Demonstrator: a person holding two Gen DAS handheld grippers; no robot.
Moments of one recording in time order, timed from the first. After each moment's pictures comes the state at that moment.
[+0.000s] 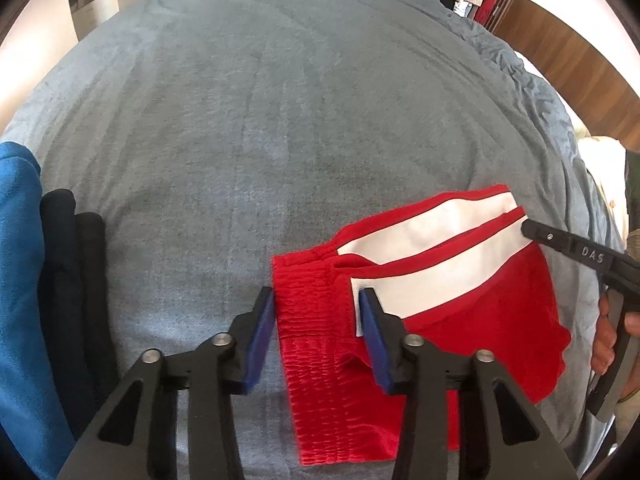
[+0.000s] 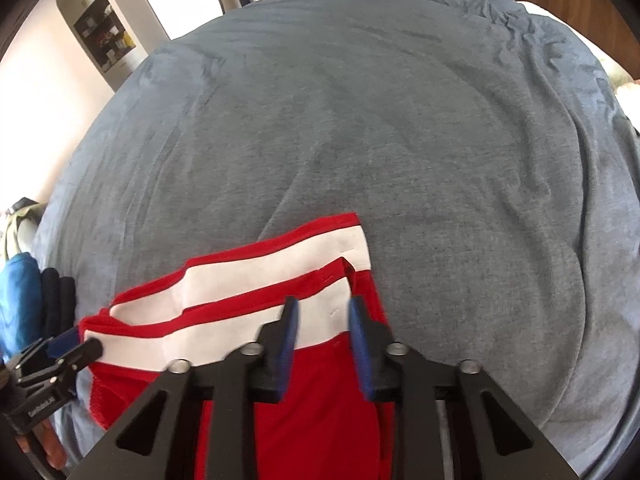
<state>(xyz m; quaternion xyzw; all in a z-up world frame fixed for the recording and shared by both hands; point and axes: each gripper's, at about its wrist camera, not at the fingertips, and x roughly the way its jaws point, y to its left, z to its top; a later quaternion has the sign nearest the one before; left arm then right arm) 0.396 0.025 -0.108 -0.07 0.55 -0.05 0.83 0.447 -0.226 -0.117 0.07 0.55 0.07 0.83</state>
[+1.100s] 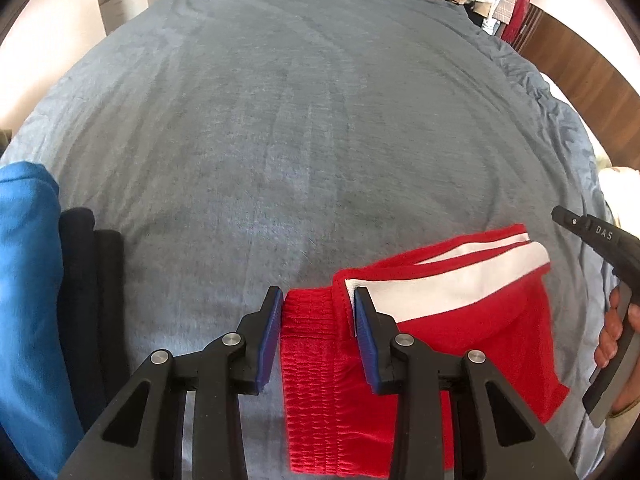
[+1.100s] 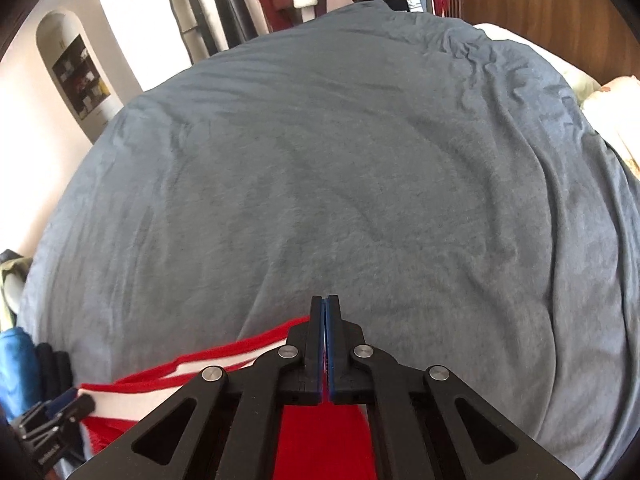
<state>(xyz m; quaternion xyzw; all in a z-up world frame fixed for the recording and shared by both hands) 0.417 0.028 -0.099 -0.08 0.54 0.01 0.84 0.489 -0.238 -0.093 0.09 0.48 0.00 0.87</state>
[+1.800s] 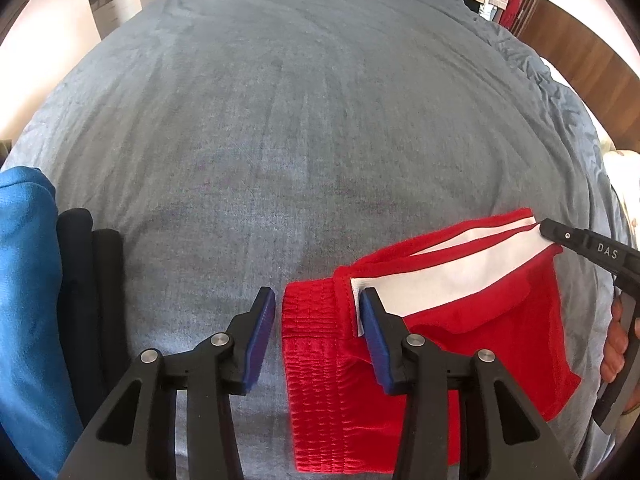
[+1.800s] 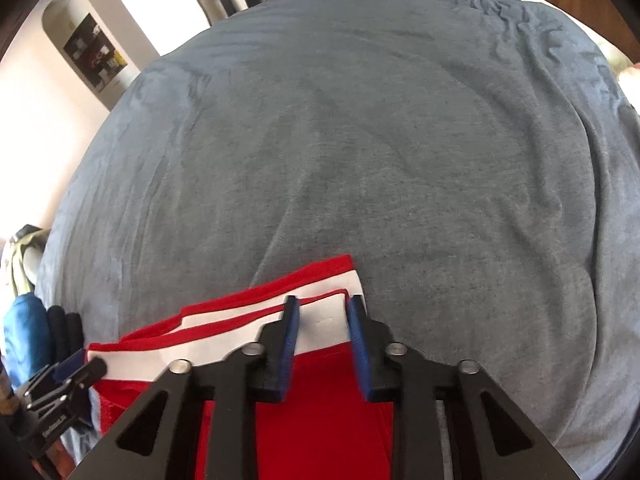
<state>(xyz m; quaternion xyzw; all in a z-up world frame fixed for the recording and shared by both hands) 0.415 0.023 -0.103 -0.06 0.55 0.00 0.83 0.479 -0.235 -0.120 0.10 0.54 0.07 0.83</state>
